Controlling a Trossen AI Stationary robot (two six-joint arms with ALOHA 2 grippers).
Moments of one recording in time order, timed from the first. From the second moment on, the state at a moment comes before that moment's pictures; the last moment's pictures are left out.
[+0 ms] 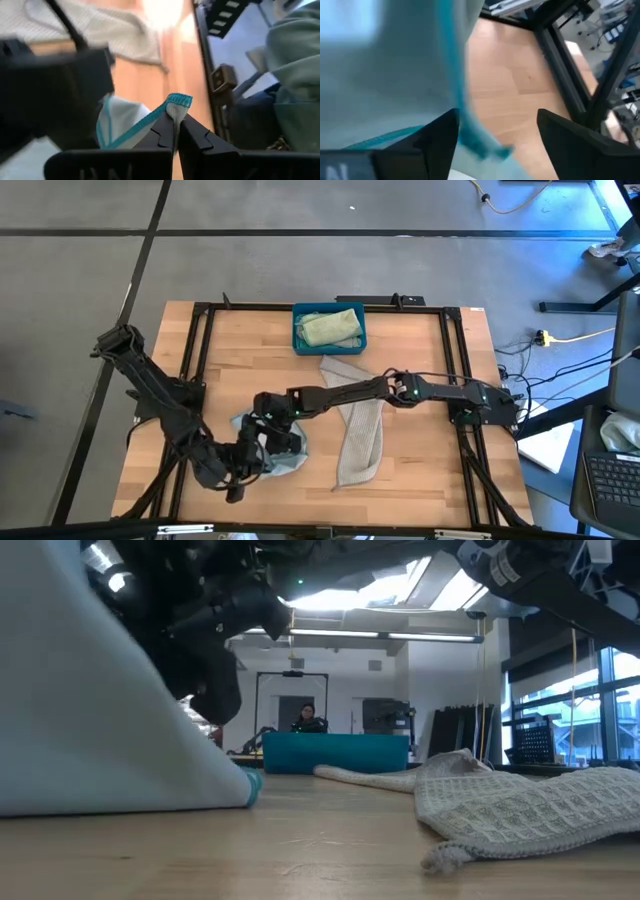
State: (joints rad) left arm -0.82 1.34 0.86 -0.24 -0.53 -0.73; right arm 0.13 2.64 2.33 -0.36 -0.58 -1.12
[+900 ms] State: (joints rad) left arm -0.84 1.30 0.86 -0.20 -0.53 -0.70; right arm 0.09 2.64 2.34 -0.54 -0.52 -1.16
